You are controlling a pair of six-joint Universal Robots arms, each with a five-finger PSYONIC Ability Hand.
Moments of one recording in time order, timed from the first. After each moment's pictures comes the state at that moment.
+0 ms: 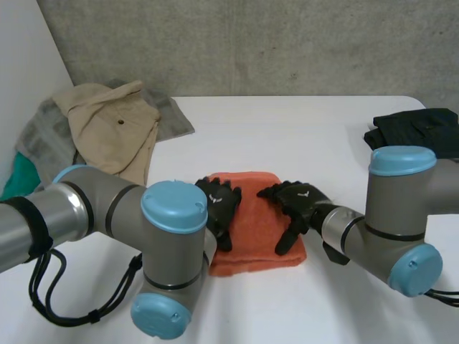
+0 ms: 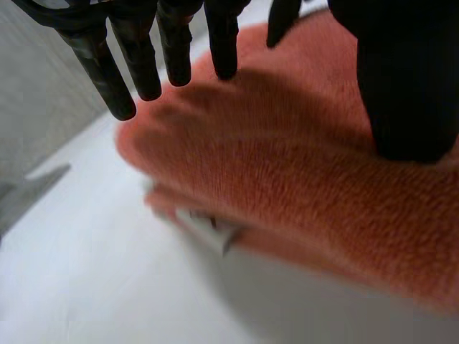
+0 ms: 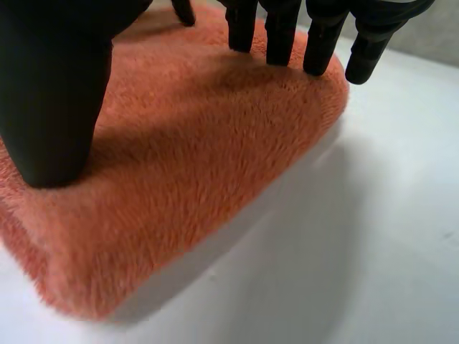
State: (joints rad) left arm 3.92 -2.30 -1.32 3.26 -1.82 3.43; right arm 1.99 -0.93 1.44 0.00 1.23 2.98; left_hand 0.27 0.27 0.27 0.27 0.10; right_hand 0.23 0.22 0.21 0.21 0.05
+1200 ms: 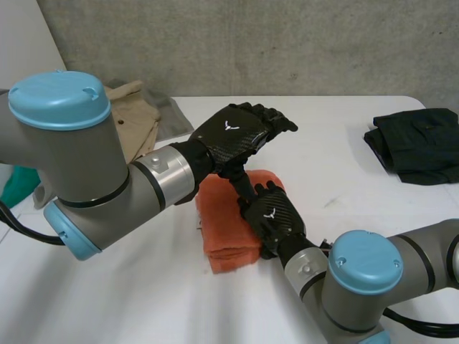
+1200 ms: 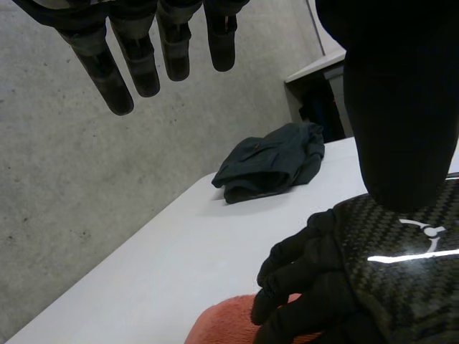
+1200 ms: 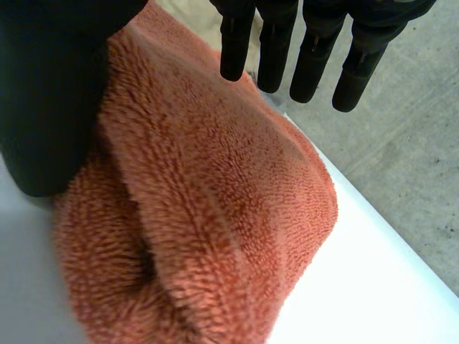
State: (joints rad) left arm 4.12 -2.03 -1.23 3.16 -1.08 3.34; right arm 2.22 -0.96 1.77 -0.66 1.47 2.67; left_hand 0.22 0.23 0.24 0.23 0.05; right_hand 0.40 0.37 0.40 0.41 0.21
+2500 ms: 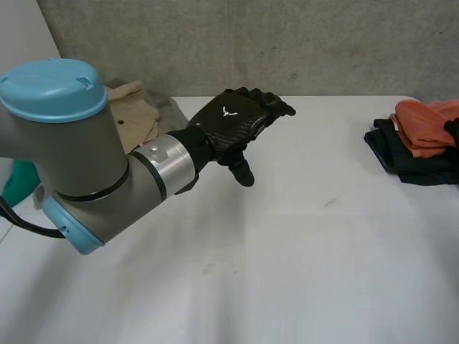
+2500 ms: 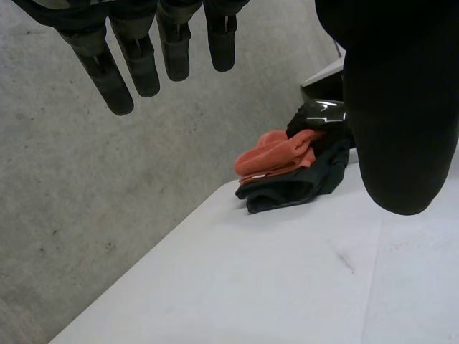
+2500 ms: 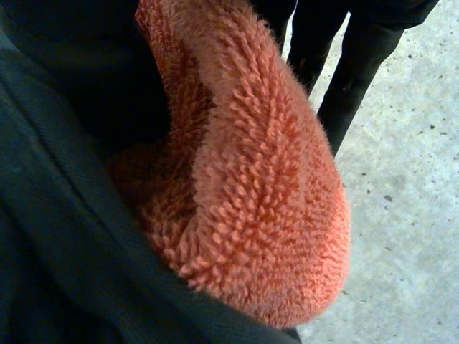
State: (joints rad) left arm 4.11 -2.02 -1.20 3.17 -1.12 3.34; right arm 1.19 -0.35 0.89 -0.94 0.78 3.02; left_hand 0.22 0.23 0.24 0.23 0.05; right_hand 0.97 1.13 1.16 1.20 0.90
